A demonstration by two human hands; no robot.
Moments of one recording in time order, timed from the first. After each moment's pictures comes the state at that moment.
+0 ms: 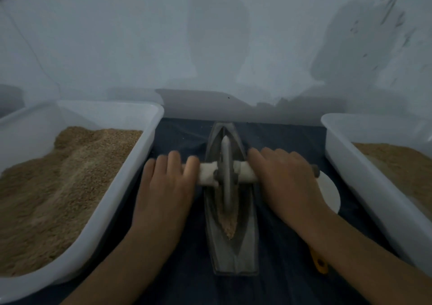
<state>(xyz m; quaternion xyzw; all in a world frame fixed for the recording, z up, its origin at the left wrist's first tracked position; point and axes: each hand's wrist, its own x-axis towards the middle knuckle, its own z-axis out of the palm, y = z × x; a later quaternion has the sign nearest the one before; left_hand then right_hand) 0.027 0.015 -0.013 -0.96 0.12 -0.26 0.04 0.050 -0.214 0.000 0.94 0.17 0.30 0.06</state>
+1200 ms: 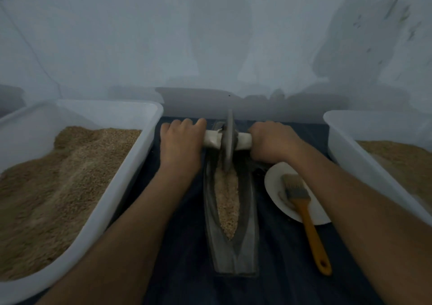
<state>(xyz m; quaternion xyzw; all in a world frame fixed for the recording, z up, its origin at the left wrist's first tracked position) 0.127 -0.009 0.010 -0.97 0.08 -0.22 0.02 0.158 -0.218 0.030 0.99 0.10 0.04 0.01</state>
